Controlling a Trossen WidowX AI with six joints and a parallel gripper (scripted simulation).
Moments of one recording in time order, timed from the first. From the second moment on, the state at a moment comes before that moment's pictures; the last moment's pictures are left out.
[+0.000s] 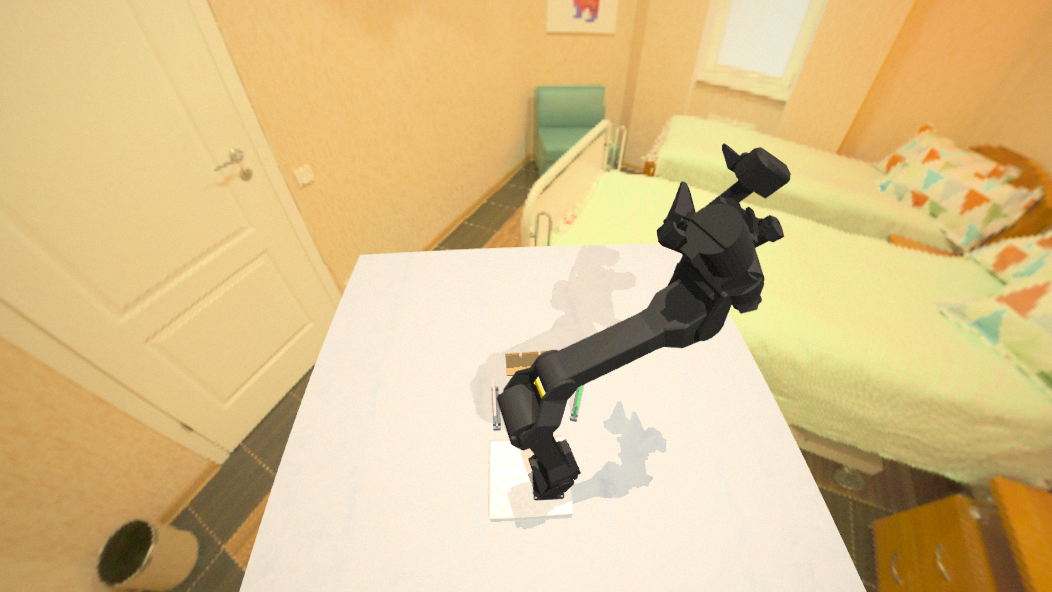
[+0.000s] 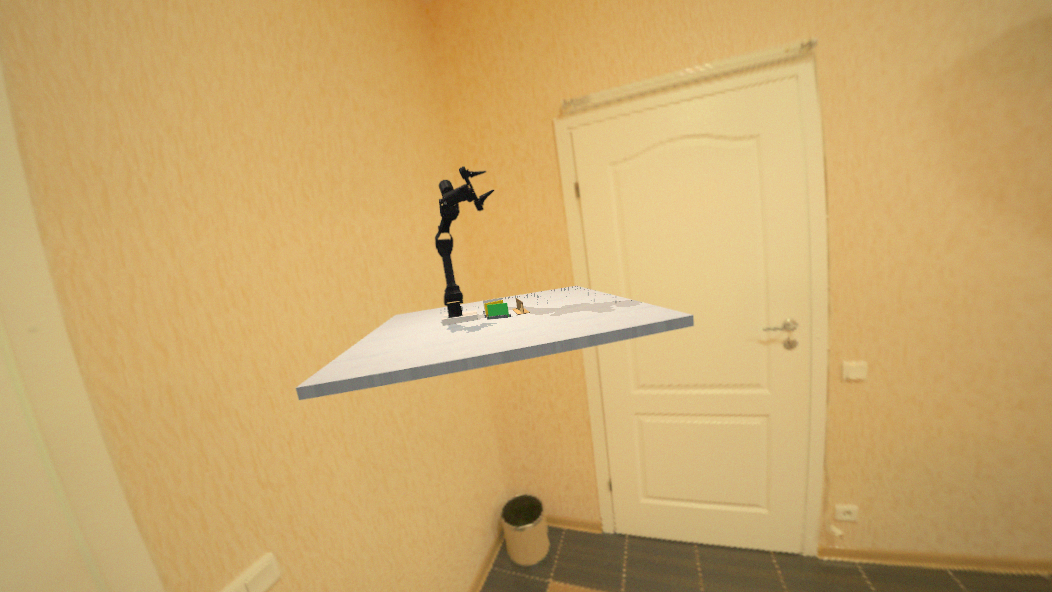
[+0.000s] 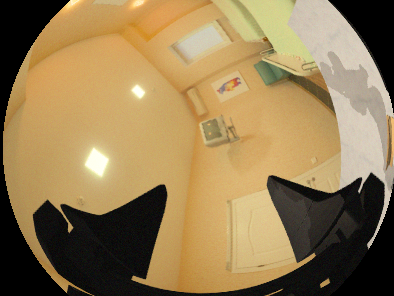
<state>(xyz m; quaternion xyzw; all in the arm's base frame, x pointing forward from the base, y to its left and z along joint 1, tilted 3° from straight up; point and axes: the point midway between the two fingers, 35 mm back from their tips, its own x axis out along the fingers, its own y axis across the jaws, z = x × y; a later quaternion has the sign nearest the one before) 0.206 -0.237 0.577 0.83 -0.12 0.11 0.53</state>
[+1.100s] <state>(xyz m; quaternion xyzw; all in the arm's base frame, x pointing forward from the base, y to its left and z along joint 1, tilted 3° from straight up) 0.326 -0.220 0.310 0.58 0.18 -0.26 0.75</state>
